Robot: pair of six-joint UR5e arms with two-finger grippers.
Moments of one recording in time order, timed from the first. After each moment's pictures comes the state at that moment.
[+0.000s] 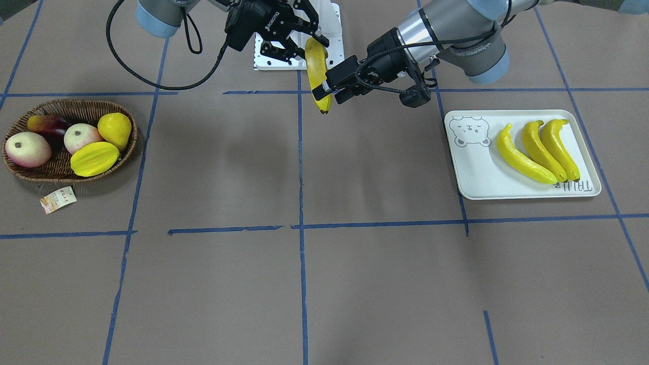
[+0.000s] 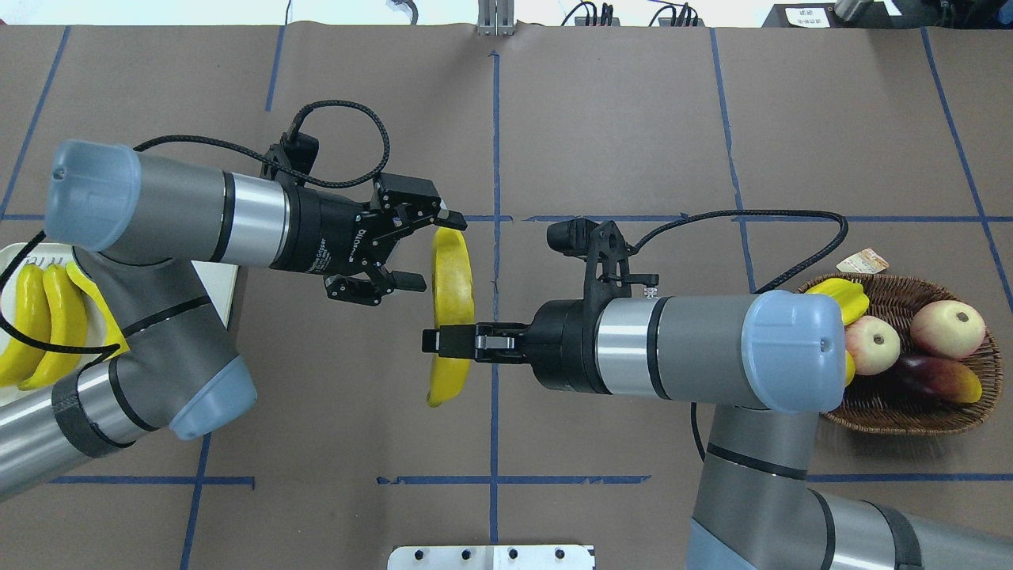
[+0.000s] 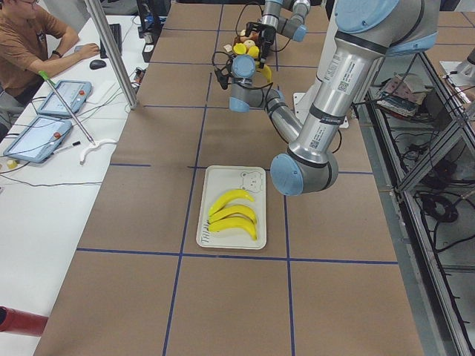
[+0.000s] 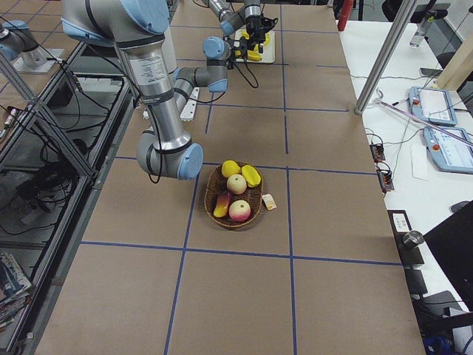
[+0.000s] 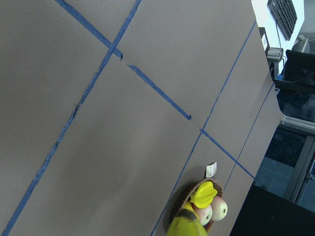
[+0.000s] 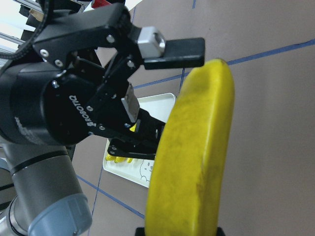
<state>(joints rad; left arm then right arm) -0.64 -2.04 -1.78 -2.60 -2.07 -2.11 0.37 -1.11 1.96 -0.70 1.75 1.44</state>
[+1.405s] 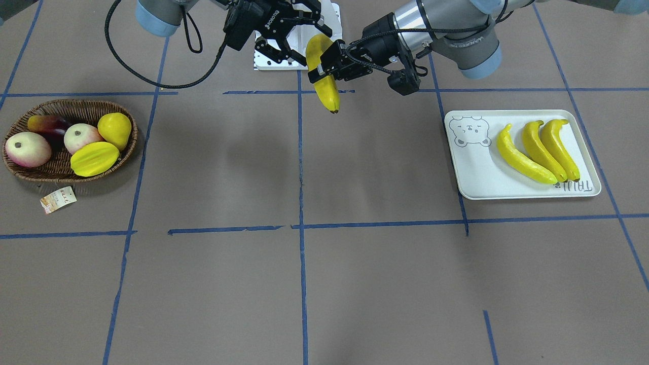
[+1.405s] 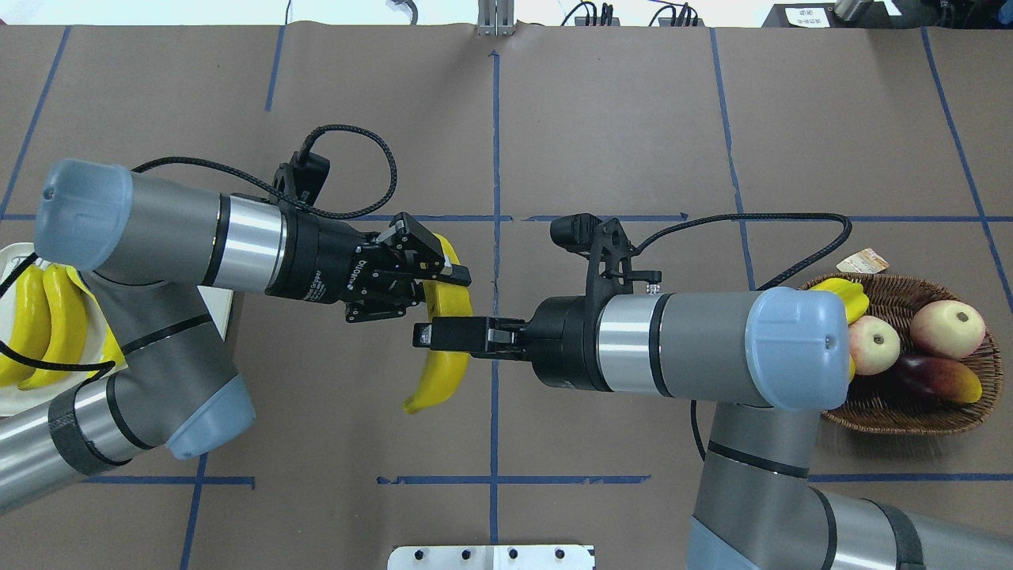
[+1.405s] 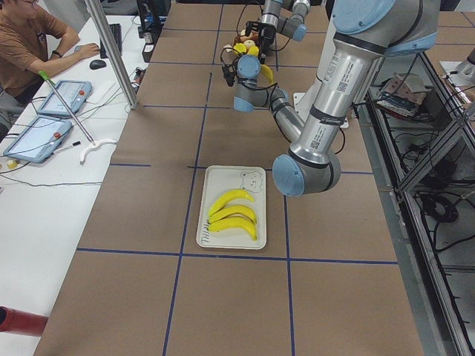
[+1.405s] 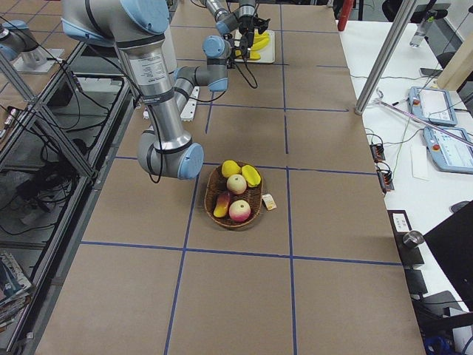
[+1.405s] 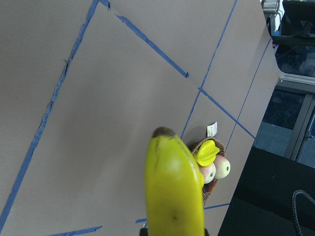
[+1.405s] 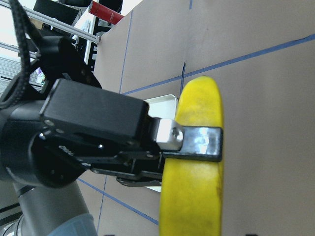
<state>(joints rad) -0.62 -2.03 -1.80 -2.65 -2.11 -2.04 0.38 -1.11 1.97 -0.70 1.75 1.50</state>
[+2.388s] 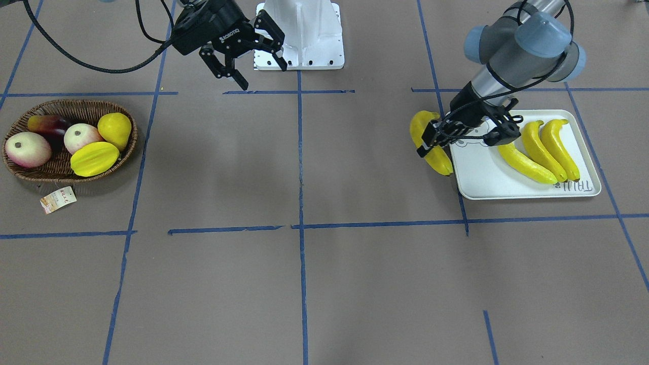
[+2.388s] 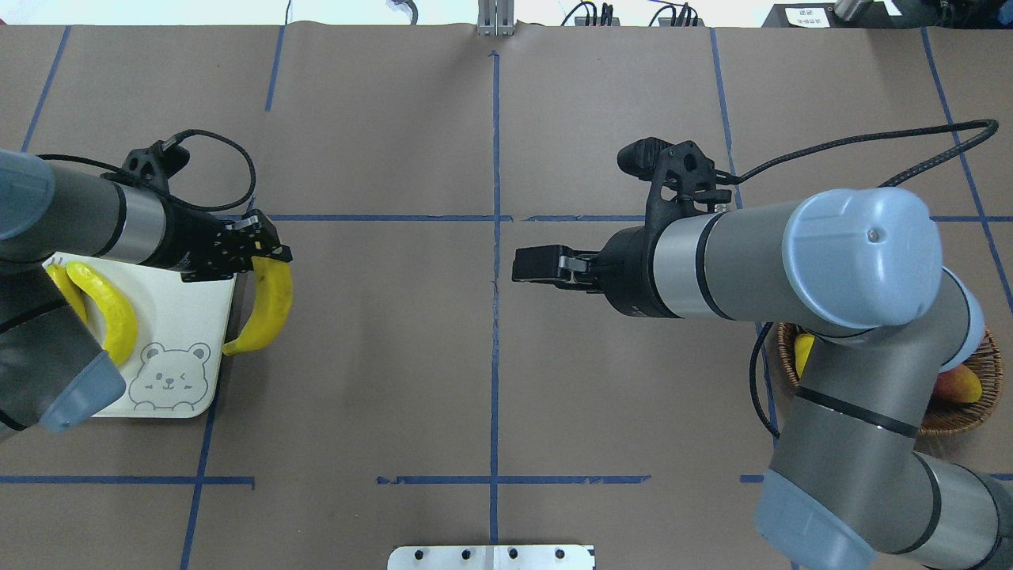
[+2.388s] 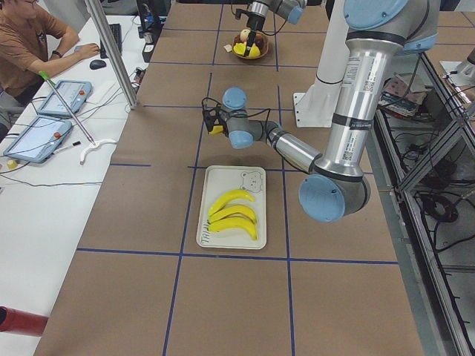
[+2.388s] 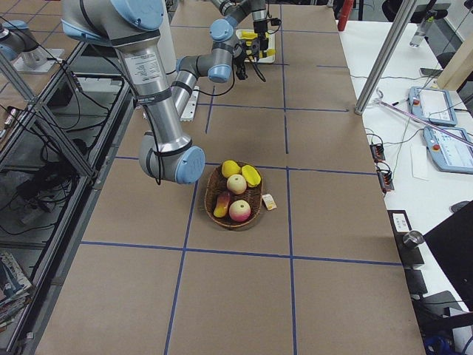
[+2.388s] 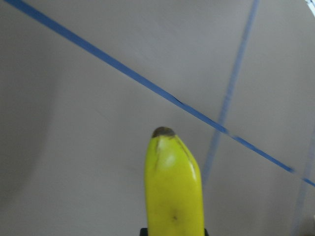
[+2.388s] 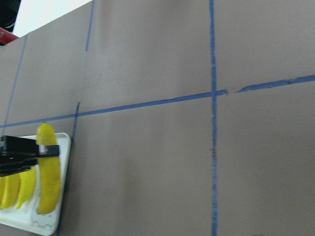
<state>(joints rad) -0.78 -1.72 -1.78 -2.33 -2.06 -1.55 0.52 -1.14 2.15 -1.32 1.77 1.35</state>
